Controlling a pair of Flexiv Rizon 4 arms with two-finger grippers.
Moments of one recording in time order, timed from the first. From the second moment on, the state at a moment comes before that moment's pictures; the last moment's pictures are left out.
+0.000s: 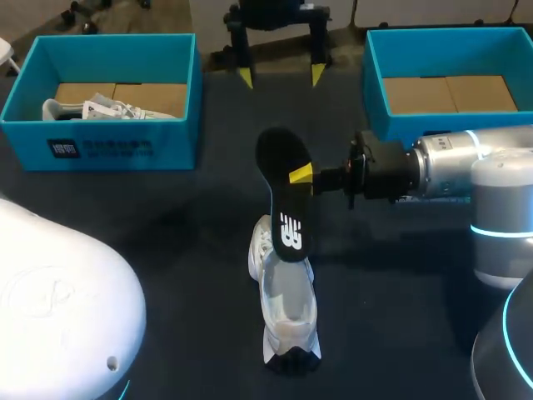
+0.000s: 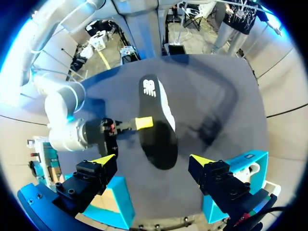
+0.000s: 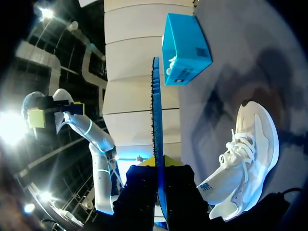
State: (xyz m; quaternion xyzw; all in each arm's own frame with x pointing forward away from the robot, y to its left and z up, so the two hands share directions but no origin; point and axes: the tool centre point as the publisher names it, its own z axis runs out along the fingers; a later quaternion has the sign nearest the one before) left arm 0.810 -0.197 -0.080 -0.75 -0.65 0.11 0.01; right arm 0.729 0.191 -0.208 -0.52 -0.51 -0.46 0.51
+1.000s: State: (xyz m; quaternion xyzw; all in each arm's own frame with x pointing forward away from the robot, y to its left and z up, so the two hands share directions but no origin) left arm 0.768 -0.120 -0.114 -0.72 -0.57 0.30 -0.27; right arm 0.729 0.192 -0.208 -0.52 -0.51 -0.46 0.51
